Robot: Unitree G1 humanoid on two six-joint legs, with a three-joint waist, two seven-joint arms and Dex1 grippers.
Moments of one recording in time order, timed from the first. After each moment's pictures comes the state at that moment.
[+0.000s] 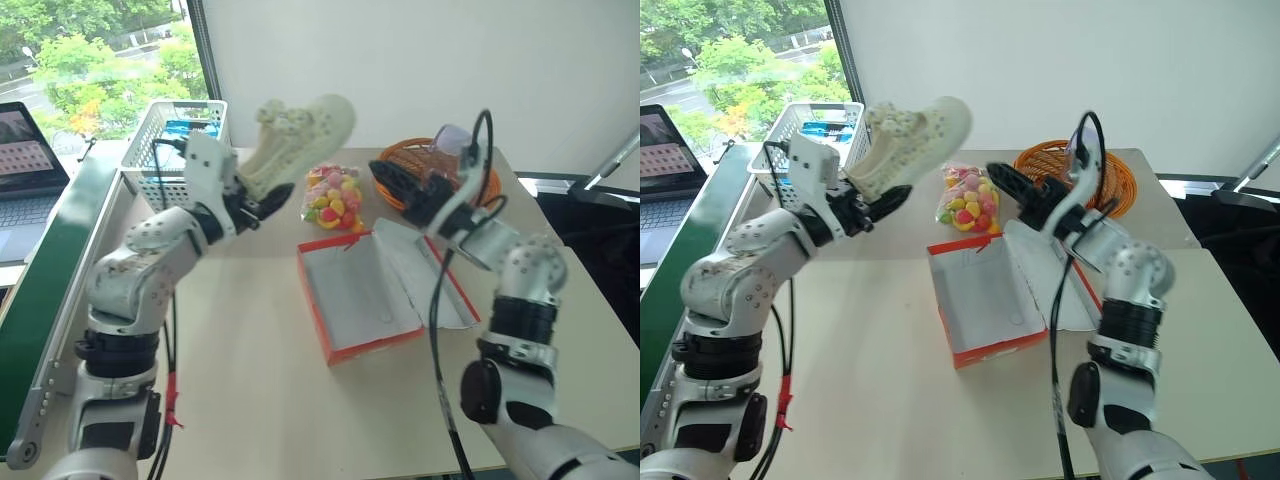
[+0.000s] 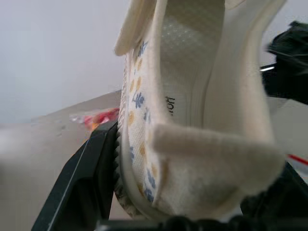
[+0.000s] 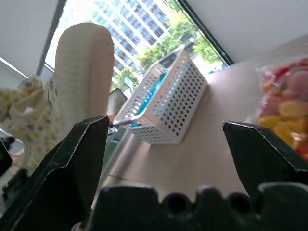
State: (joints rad) left arm -0.63 0.55 0.10 -0.22 -0.53 0.72 -0.40; right arm -0.77 -0.27 -0.43 0.12 0.86 1.05 0.39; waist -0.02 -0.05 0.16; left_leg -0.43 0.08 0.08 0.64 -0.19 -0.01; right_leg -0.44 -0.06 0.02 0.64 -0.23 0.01
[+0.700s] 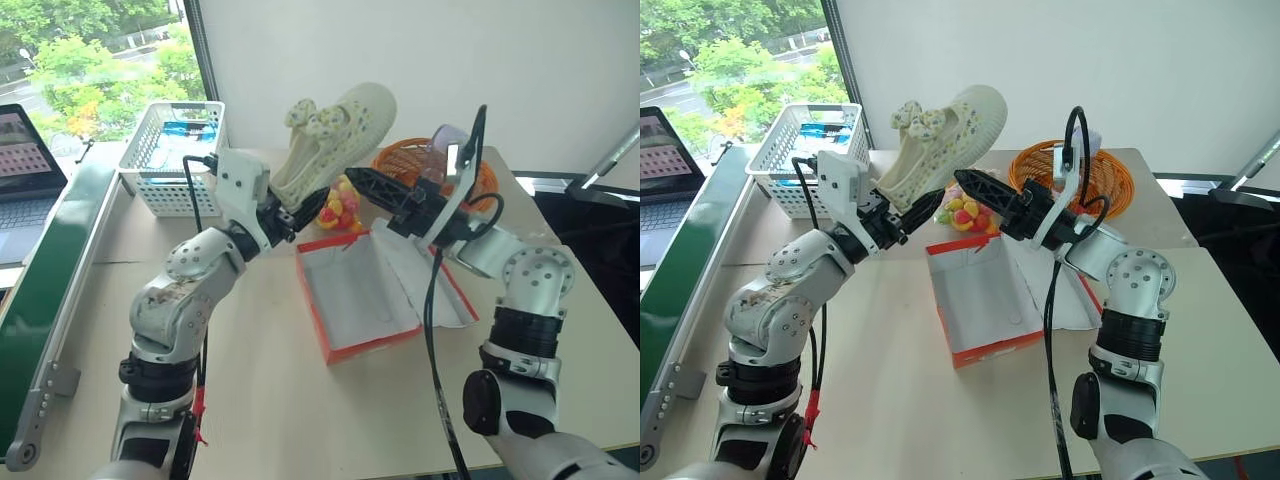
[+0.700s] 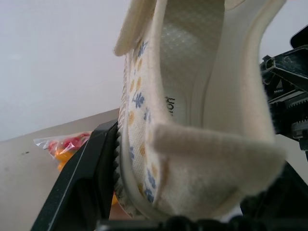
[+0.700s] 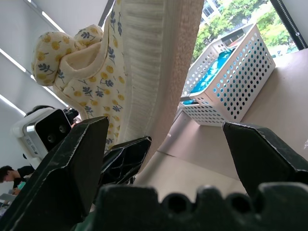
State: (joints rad) left arm -0.55 0.31 0.01 -0.42 -0.52 0.71 -0.30; right arm -0.75 -0.22 -0.36 -0.05 1.08 1.12 0.36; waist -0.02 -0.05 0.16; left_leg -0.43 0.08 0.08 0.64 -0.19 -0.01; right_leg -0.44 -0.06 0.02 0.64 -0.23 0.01
